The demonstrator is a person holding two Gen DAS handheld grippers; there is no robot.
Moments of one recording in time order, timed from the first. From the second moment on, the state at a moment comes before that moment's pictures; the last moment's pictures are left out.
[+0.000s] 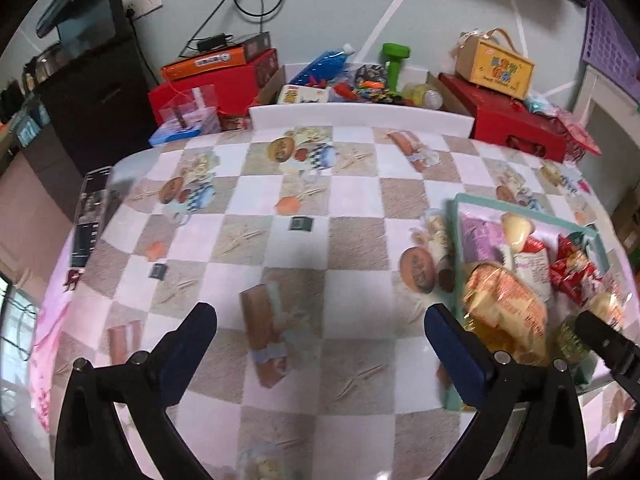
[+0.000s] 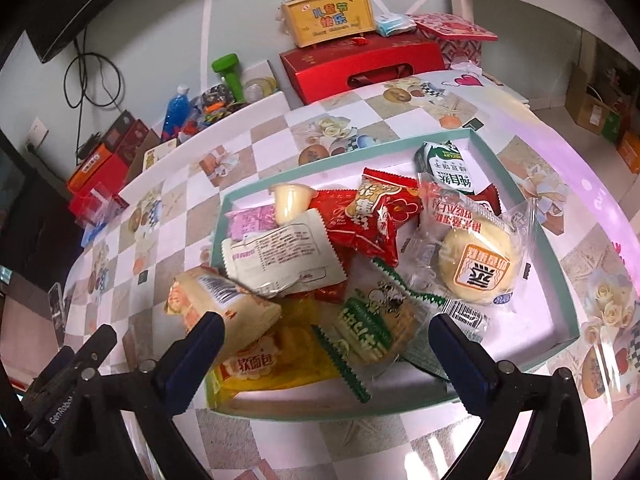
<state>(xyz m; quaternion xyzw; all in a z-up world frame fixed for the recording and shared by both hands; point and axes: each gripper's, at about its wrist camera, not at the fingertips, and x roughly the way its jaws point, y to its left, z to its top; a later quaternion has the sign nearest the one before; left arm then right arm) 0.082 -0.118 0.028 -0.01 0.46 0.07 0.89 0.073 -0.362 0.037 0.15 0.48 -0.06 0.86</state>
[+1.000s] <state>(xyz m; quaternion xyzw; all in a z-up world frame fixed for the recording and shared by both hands) 0.044 -0.084 0.015 -0.03 0.50 0.10 0.86 0.042 -0.333 0.034 0.10 0.50 -0.05 0.86</state>
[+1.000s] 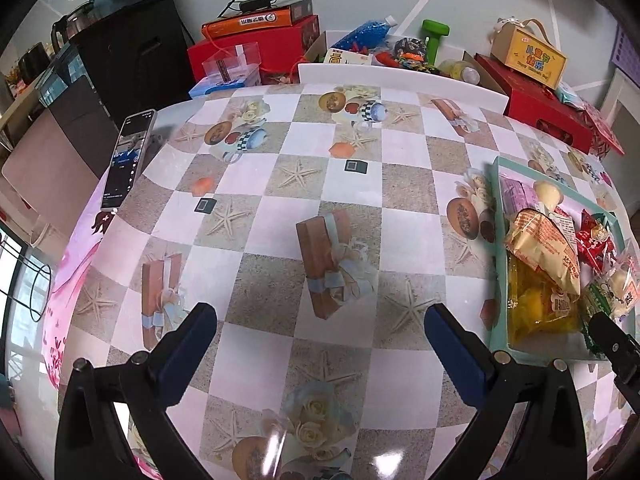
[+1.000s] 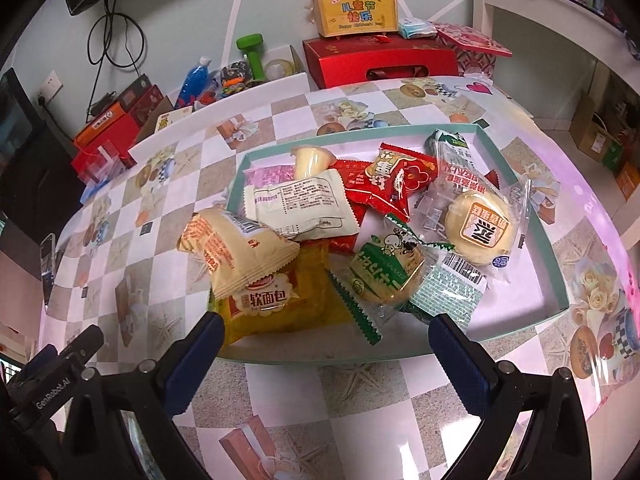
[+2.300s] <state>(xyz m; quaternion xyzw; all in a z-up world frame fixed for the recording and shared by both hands) 0.048 -0.088 0.014 -0.03 0.51 0.09 0.85 0.047 -0.329 0.030 0.10 0.50 -0.04 0.86</state>
